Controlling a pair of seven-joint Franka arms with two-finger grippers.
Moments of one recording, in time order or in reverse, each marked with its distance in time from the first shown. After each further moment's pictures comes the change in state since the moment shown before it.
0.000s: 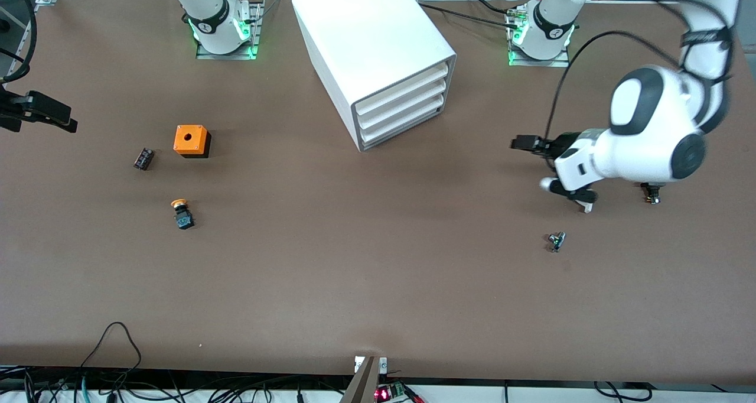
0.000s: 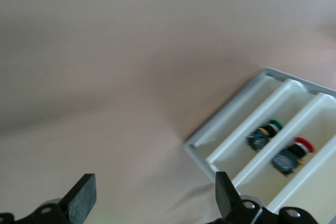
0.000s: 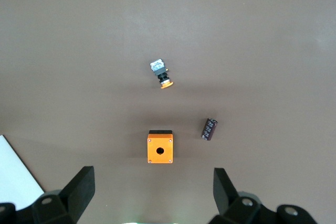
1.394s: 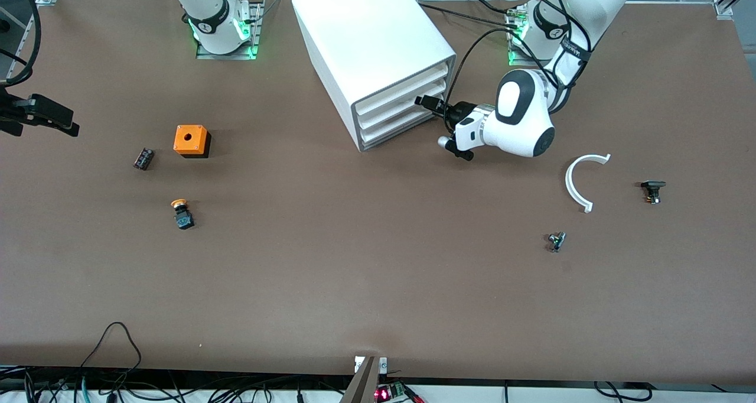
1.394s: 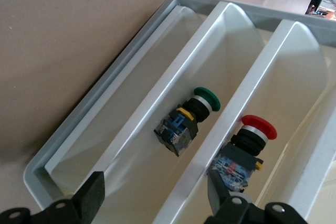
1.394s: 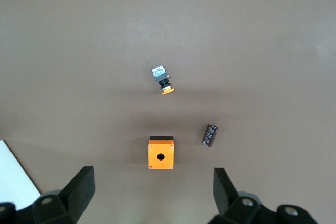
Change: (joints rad) left arm -0.043 0.060 -0.301 -0.345 -0.461 0.286 0.211; right arm 0.007 0.002 0.001 -0.006 0.000 0.030 0.000
